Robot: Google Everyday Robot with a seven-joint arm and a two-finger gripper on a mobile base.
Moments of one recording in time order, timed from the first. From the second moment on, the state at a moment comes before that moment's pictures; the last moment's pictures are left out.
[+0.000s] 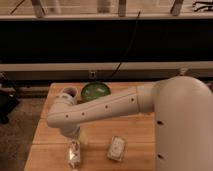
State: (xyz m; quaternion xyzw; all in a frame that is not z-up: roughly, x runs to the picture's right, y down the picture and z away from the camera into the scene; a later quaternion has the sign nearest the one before) arm -0.159 0.248 0.716 -0.29 -0.21 -0.52 0.78
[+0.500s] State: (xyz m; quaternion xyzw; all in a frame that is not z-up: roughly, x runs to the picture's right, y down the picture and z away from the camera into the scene) arm -0.162 0.276 0.723 -0.28 -0.24 -0.56 0.74
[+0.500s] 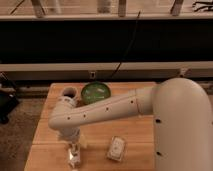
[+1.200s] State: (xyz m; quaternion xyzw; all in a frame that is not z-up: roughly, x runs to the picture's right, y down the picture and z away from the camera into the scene) arm -0.156 0.303 0.731 -0.28 -0.24 -0.59 0.72
